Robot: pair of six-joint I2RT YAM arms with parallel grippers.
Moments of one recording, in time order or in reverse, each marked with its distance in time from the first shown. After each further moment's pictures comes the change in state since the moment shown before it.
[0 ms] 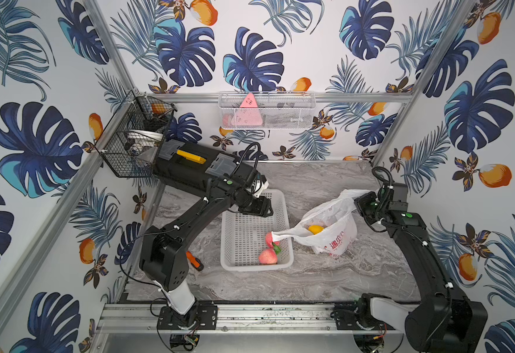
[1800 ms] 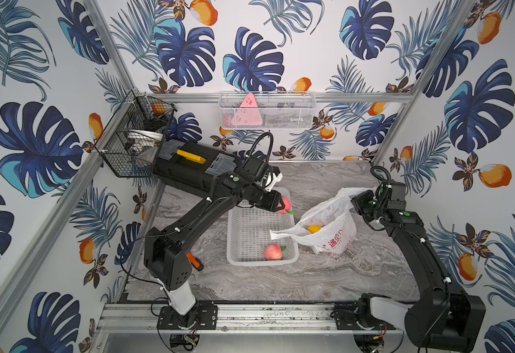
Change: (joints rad) left arm -0.148 0.039 0.263 0.014 0.058 -0.005; right arm 0.006 0.024 -0.004 0.044 -0.054 0.000
